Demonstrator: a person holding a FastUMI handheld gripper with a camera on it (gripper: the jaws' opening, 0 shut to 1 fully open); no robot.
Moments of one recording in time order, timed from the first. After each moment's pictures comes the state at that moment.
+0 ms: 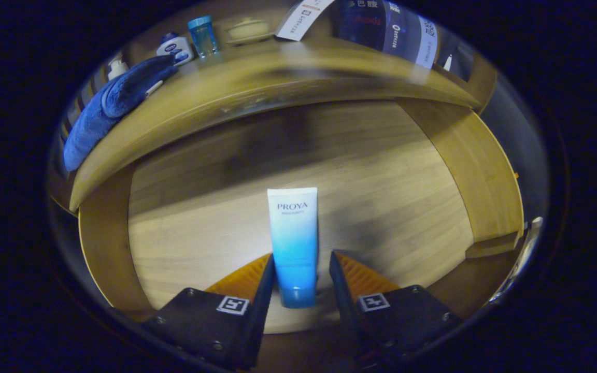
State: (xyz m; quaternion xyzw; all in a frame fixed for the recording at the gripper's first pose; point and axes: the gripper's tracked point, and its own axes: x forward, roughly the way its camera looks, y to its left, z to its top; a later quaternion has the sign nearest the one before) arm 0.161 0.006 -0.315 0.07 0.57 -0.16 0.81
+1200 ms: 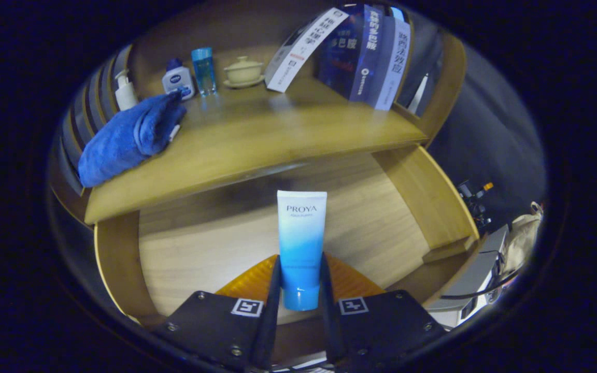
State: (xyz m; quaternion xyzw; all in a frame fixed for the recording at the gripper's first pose) arm 0.153 -0.007 -0.220 0.04 0.49 -0.22 0.84
